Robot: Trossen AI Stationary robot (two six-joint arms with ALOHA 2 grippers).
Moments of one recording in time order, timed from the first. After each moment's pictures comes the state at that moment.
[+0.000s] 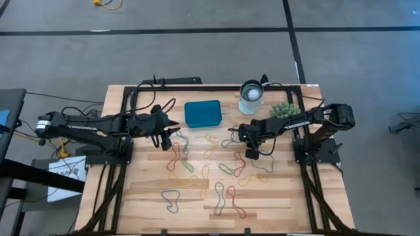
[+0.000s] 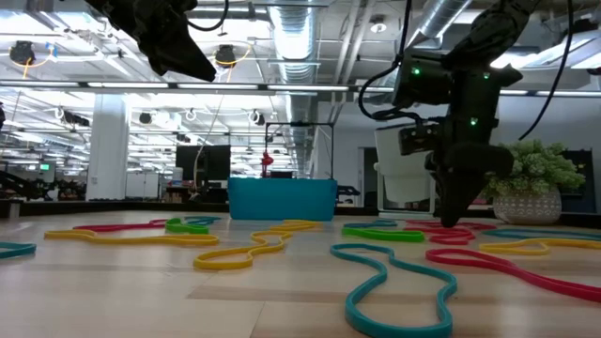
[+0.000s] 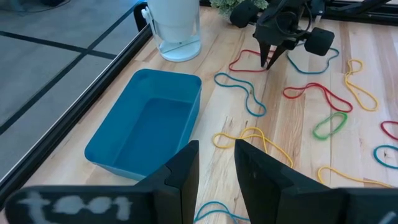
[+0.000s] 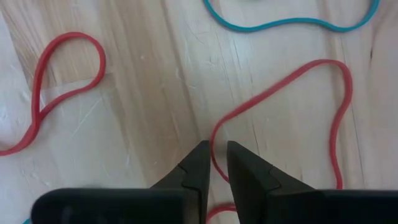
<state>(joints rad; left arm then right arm) 0.00 0.93 0.73 -0.35 -0.33 -0.15 -0.09 1.58 0.74 -0.51 0.05 0.08</state>
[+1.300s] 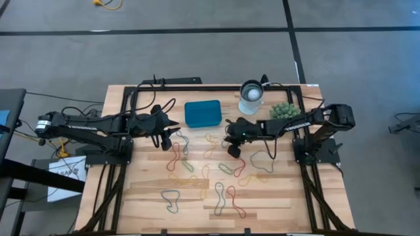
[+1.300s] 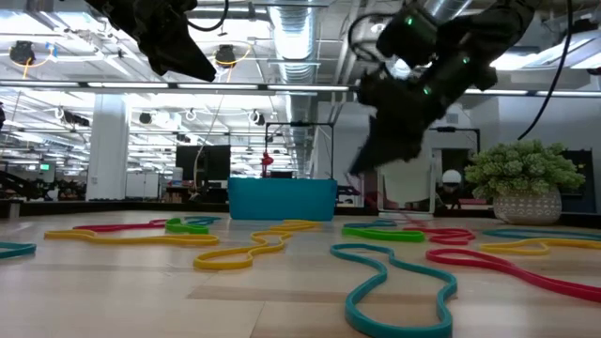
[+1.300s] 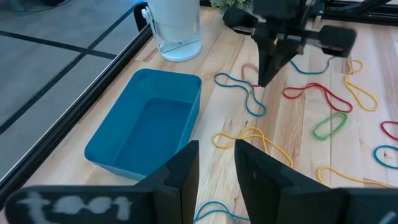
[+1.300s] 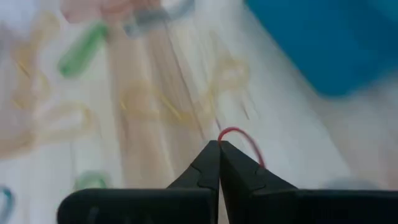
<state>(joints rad) 0.00 0.93 0.73 -0.35 -0.33 -0.15 -0.06 1.56 0.74 0.07 0.04 0.22</state>
